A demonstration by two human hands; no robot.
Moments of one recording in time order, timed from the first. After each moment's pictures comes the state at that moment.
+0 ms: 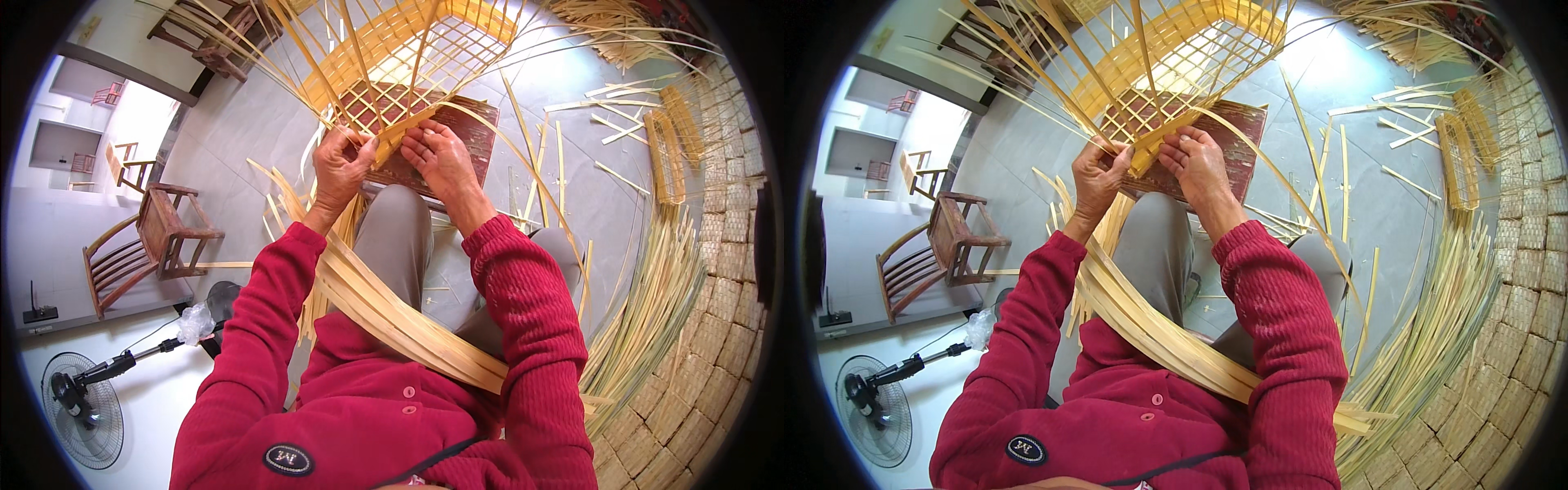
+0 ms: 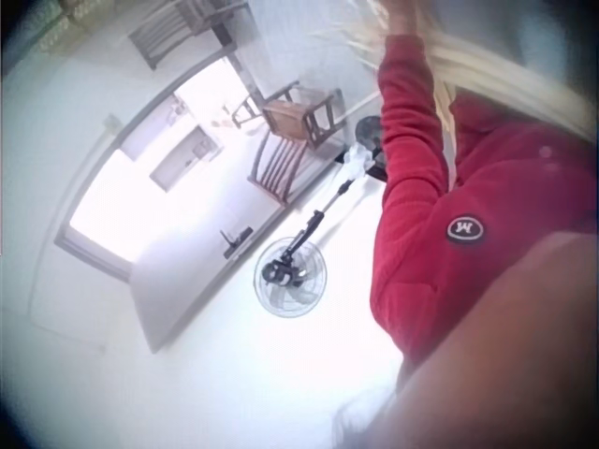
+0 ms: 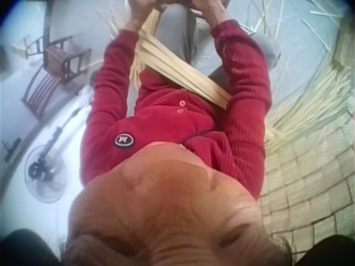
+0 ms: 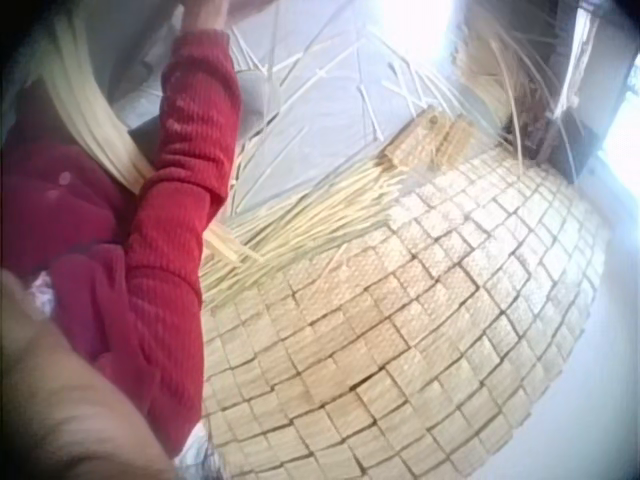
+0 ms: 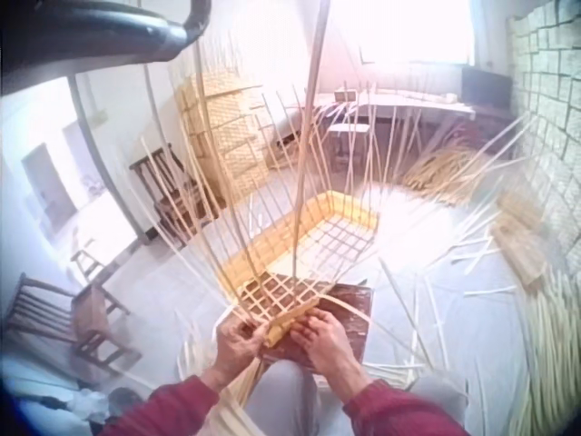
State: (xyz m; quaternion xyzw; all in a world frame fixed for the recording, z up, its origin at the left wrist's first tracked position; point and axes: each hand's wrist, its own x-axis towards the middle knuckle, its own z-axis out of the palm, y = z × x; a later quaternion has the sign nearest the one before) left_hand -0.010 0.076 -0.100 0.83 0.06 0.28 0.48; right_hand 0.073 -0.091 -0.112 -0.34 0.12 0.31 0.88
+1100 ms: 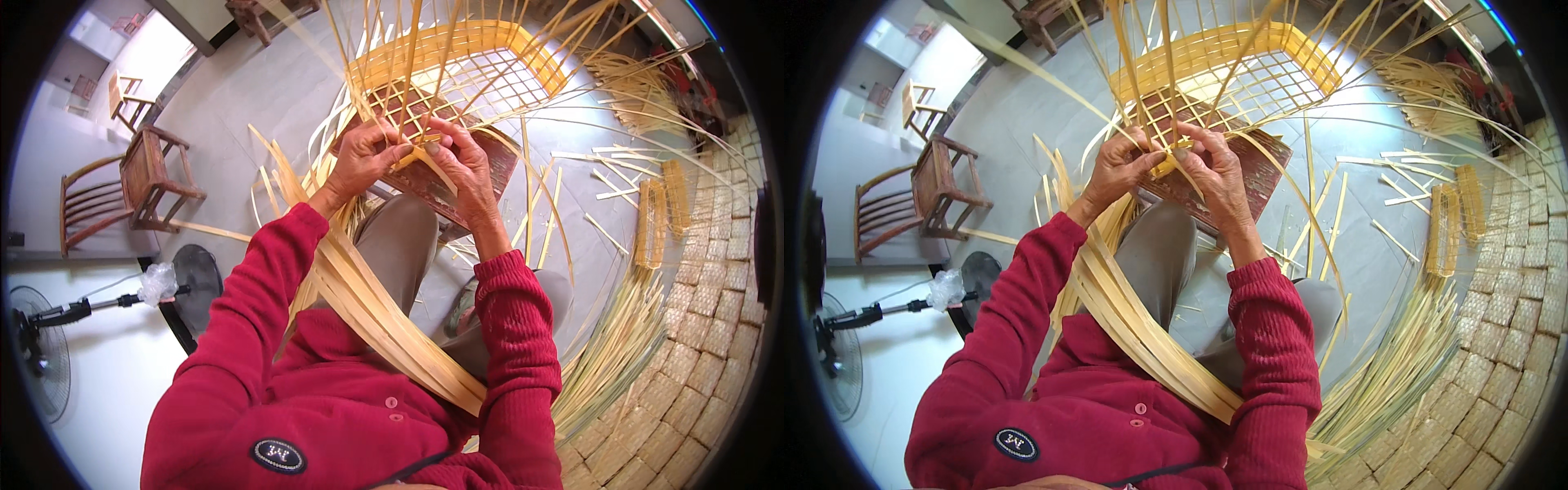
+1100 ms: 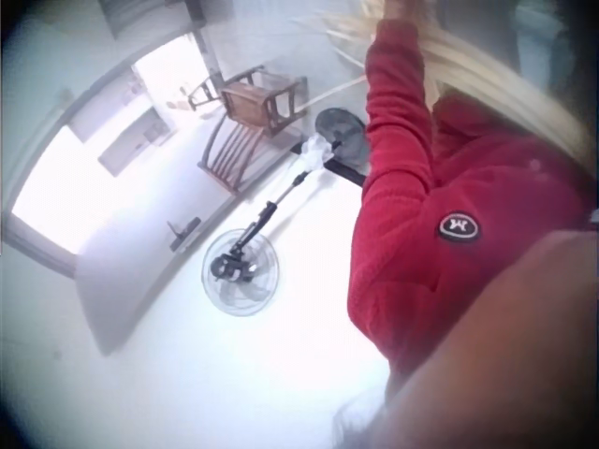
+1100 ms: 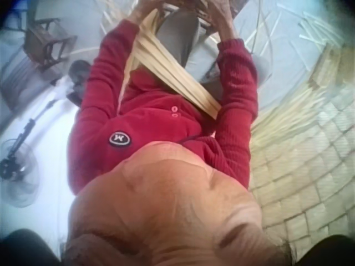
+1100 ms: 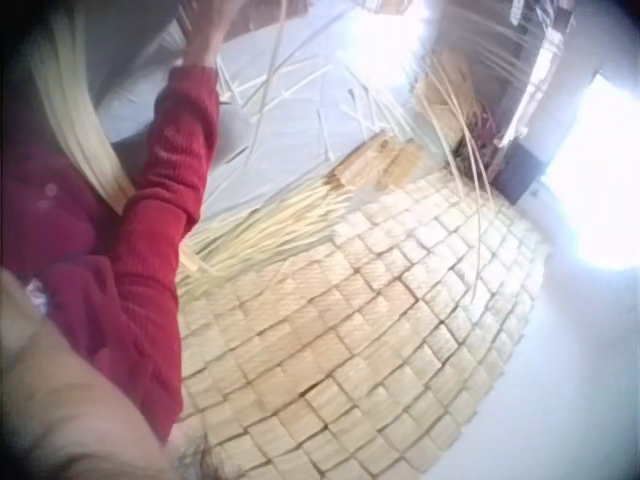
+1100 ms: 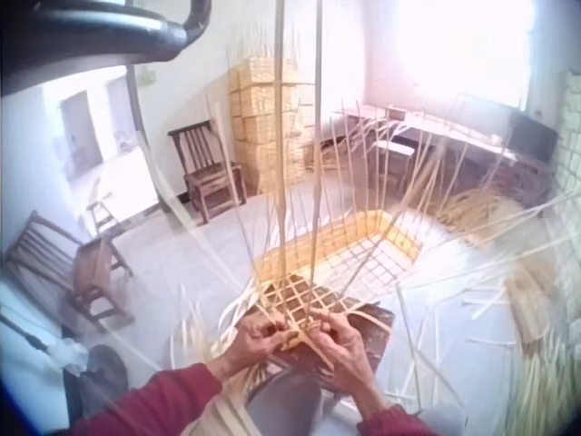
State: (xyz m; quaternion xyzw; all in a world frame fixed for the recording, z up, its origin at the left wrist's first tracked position) left_hand -0.009 0.097 -0.105 0.79 -0.04 0.24 0.56; right_hand 0.075 -0.089 -0.096 -0.55 -0.25 0.22 0.77
